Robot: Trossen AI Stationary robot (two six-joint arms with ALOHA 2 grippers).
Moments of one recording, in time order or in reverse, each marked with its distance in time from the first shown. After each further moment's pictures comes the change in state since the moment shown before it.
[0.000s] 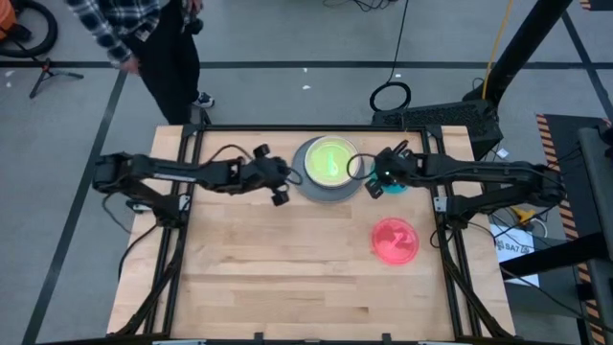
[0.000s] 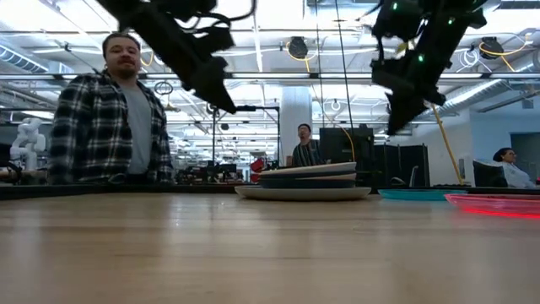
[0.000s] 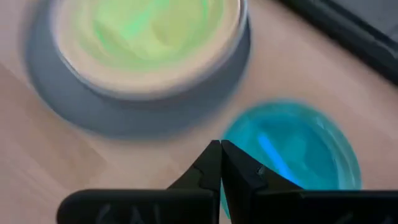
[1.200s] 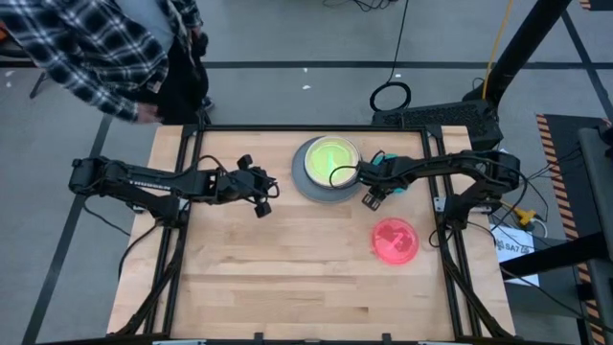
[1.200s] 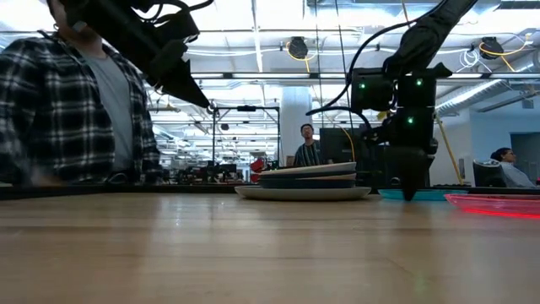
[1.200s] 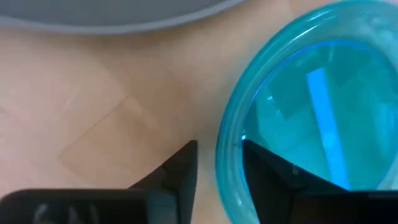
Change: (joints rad) left arm -0.090 -0.231 -0.203 0.019 -0.007 -0.104; right arm -0.085 0.413 -0.027 0.026 -0.099 -0.184
